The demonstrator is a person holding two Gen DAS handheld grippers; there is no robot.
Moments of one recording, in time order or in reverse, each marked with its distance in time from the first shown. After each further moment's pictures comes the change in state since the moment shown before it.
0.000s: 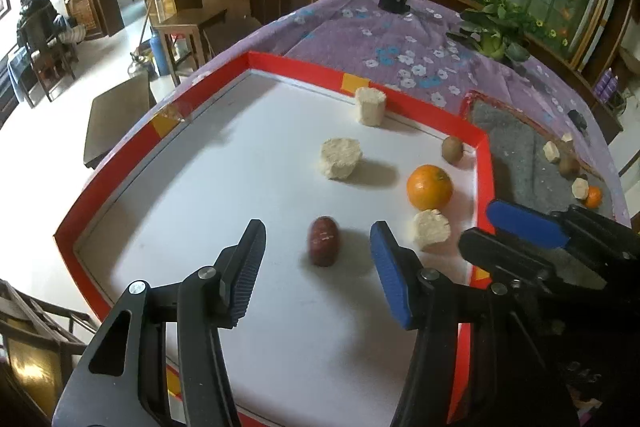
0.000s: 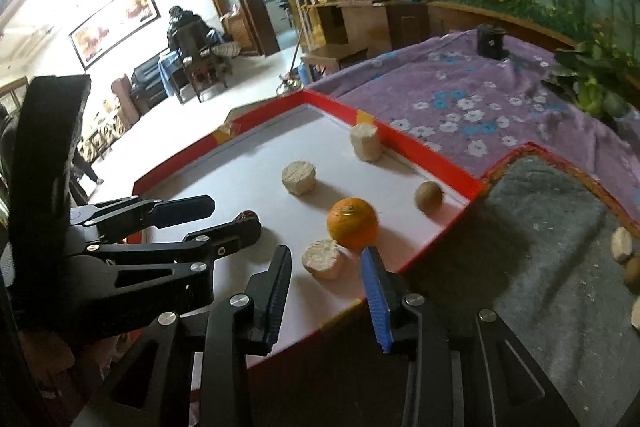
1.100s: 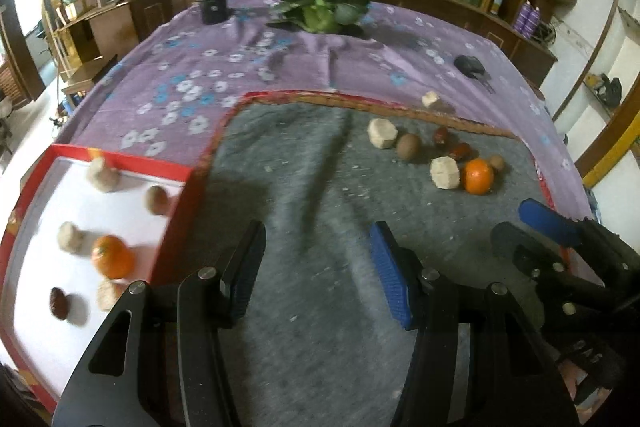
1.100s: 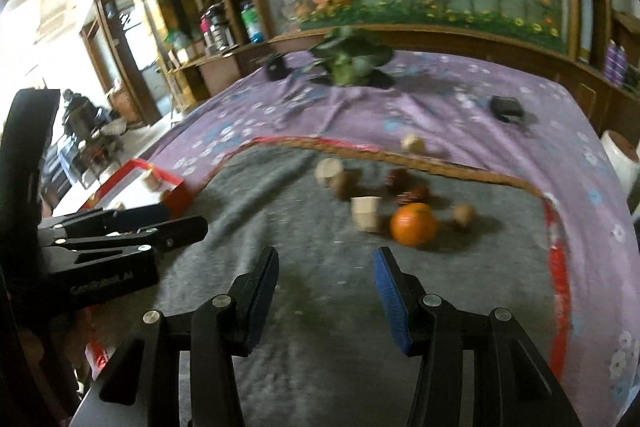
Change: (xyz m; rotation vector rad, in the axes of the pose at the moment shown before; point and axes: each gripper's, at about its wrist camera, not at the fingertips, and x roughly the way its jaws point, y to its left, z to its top) left arm 0.013 -0.215 0.016 0.264 0.018 -0.187; right arm -0.154 -0.165 -0.091 0.319 -0.157 -0.348
